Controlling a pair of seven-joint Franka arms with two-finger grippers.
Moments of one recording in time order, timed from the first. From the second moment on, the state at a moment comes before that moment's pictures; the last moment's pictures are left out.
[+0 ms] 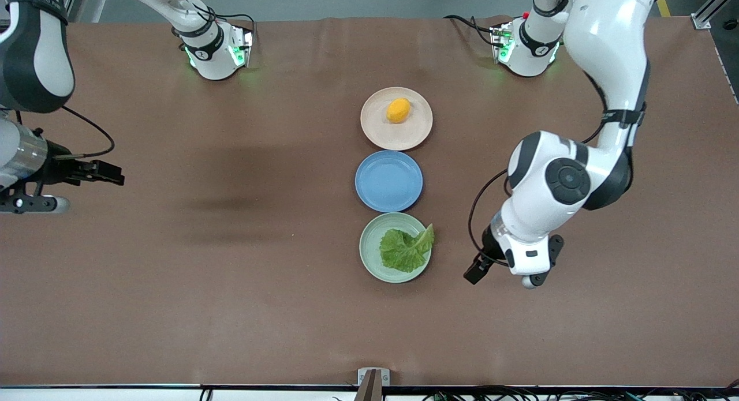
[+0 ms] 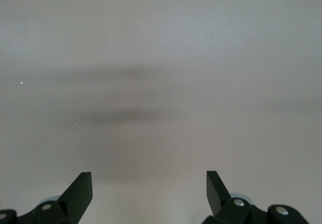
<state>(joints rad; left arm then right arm) -0.32 0.65 -0.09 -1.39 -0.04 2.31 -1.42 0.00 0.16 -0.05 -1.68 0.03 1.69 -0.01</state>
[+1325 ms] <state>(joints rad) -0.50 0.87 -0.10 -1.38 -0.08 2.53 -1.90 0.91 0.17 -0.03 -1.84 0.09 1.99 1.35</state>
